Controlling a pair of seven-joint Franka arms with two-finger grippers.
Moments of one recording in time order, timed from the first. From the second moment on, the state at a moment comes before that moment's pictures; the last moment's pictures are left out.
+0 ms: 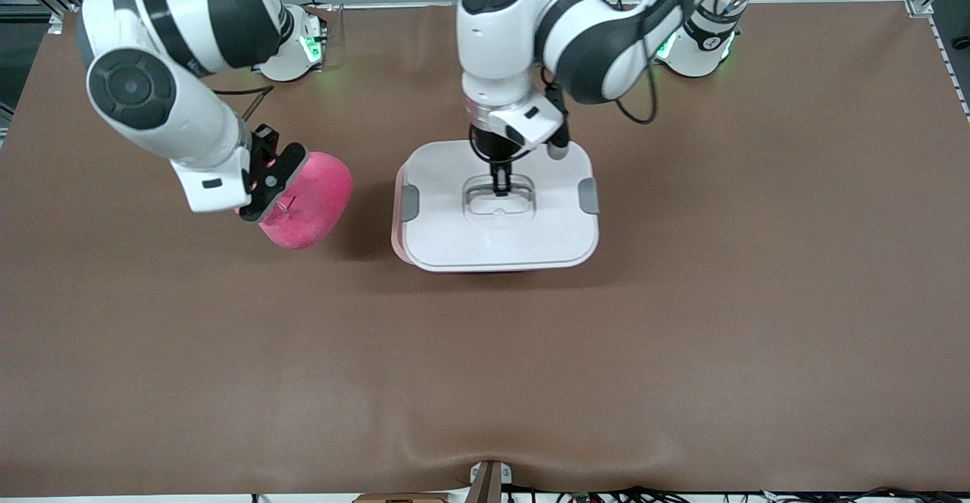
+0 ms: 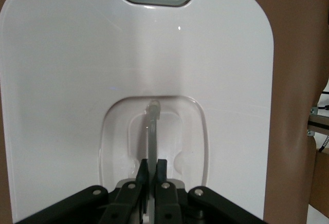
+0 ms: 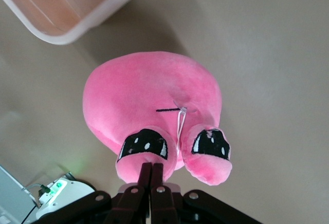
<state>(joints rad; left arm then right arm) -0.42 0.43 -0.50 -1.44 0.39 1.92 -2.56 0.41 0.17 -0.04 -1.56 -0.05 1.48 -0.64</state>
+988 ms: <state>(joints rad) -0.05 0.30 -0.50 -1.44 0.16 1.72 -1.84 0.67 0.15 -0.03 -1.48 0.00 1.58 -0.70</state>
